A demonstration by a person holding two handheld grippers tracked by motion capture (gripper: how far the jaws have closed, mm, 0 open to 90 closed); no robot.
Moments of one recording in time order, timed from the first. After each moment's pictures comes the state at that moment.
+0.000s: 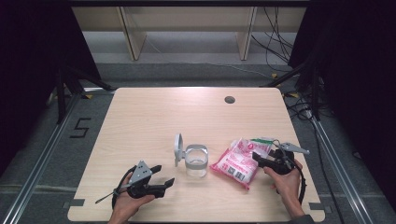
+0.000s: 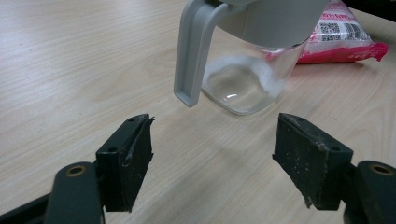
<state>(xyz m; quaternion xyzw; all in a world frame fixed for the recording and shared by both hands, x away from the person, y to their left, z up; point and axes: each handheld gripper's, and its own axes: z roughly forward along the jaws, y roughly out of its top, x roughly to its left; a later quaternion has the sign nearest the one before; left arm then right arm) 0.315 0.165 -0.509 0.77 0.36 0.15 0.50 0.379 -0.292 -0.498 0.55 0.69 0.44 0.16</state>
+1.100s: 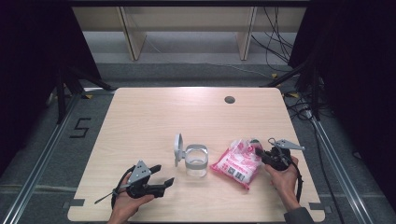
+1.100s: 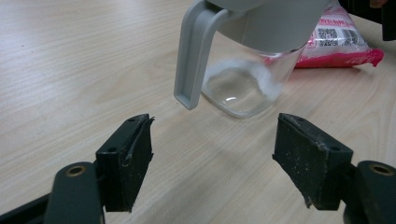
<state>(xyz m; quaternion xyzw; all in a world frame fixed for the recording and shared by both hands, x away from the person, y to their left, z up) 0.313 0.166 -0.507 0.77 0.37 0.15 0.50 0.391 -0.290 -0.500 0.51 0.72 0.44 0.18</state>
